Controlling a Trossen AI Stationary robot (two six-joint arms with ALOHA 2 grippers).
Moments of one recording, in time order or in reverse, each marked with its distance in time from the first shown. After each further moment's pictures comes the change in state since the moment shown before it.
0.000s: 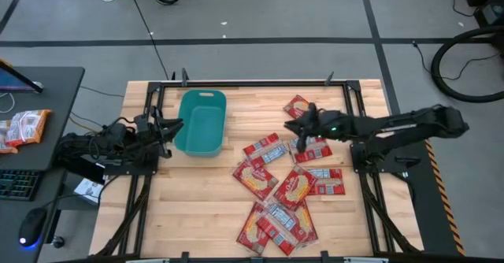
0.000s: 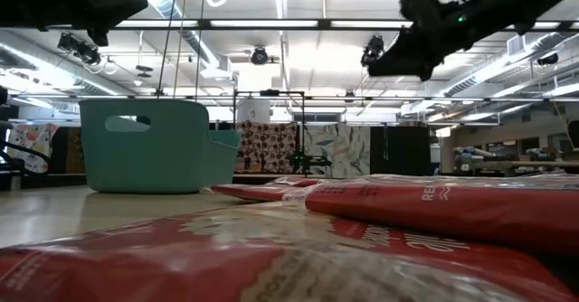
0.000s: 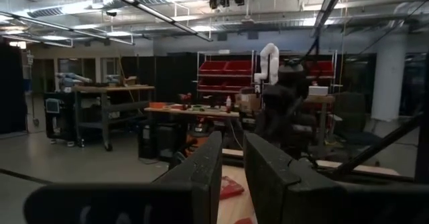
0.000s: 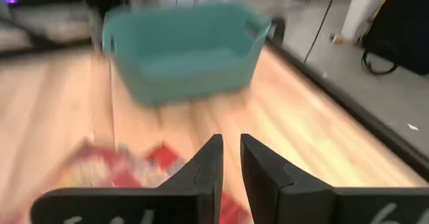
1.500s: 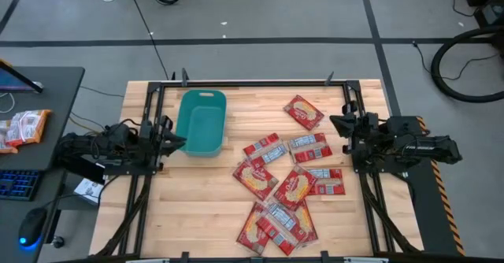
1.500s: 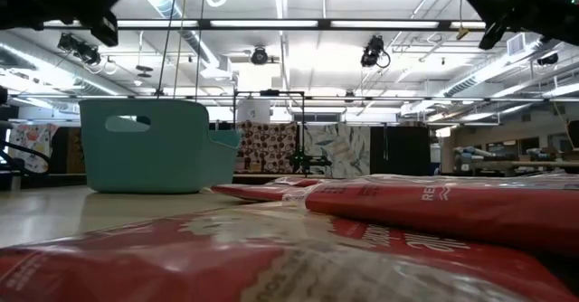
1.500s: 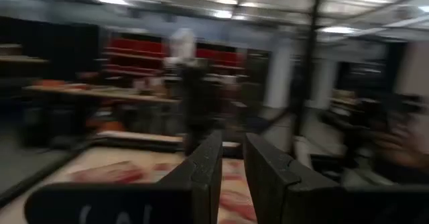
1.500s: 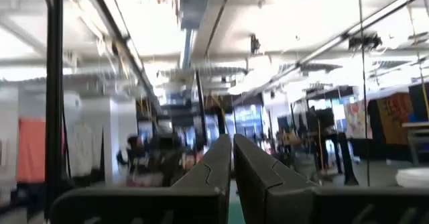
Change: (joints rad) left arm 0.000 0.000 0.000 -0.058 0.404 -0.196; right arm -0.038 -0.991 -0.496 0.428 -0.186 -0.065
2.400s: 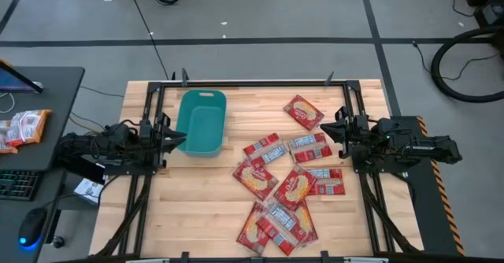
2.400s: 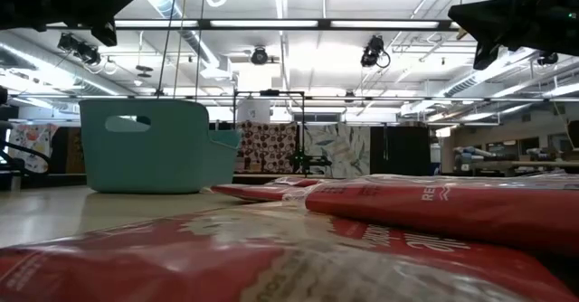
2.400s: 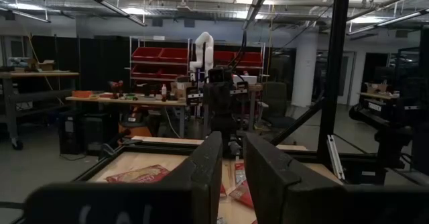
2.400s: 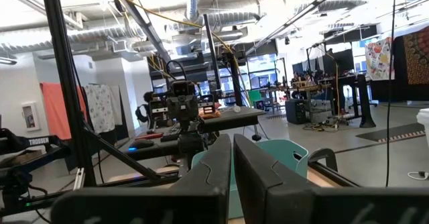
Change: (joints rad) left arm 0.000 0.000 0.000 -0.003 -0.133 0.085; right arm 0.000 0.000 0.001 -0.224 -0.051 0.098
